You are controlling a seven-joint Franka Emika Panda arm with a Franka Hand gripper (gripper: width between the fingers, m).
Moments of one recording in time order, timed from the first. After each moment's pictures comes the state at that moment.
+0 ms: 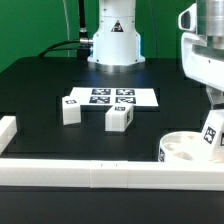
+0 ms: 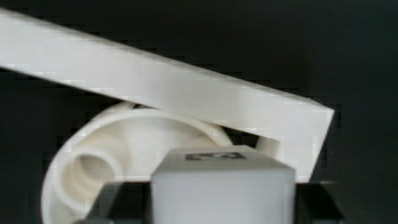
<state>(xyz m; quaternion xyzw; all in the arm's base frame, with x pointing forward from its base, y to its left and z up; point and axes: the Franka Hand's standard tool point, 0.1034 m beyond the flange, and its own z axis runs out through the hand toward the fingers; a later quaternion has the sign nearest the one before) 0.642 0.123 0.078 -0.77 0.64 0.01 0.07</state>
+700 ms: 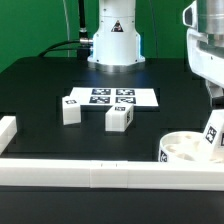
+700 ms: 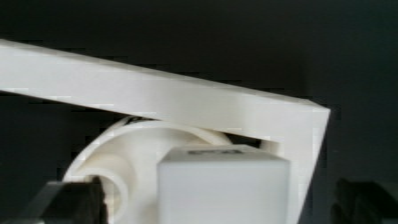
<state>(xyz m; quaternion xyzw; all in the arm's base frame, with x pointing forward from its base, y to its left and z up) 0.643 0.124 0.087 -0.77 0.64 0.02 0.07</state>
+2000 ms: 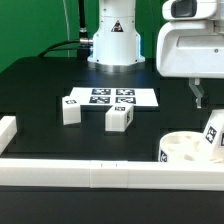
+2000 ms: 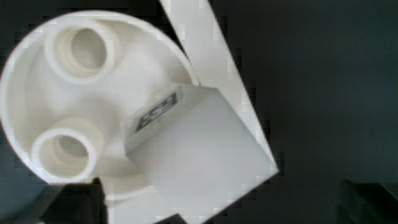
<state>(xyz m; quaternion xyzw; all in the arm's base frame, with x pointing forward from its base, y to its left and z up) 0.650 0.122 0.100 -0.98 0.21 0.00 0.05</state>
